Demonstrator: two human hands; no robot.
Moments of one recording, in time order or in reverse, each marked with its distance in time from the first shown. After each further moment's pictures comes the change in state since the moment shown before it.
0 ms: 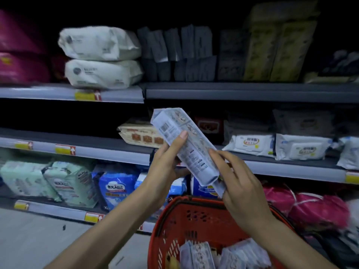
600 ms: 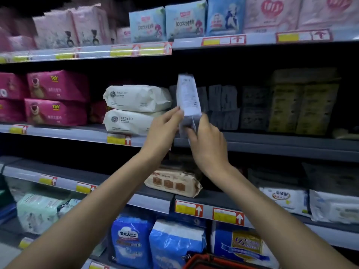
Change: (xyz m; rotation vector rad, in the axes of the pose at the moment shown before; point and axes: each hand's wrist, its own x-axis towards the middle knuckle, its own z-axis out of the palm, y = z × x) left_hand 0.105 0.144 -0.053 0.380 0.124 0.447; right_hand 0.254 -0.078 0.023 0.215 0.035 0.296
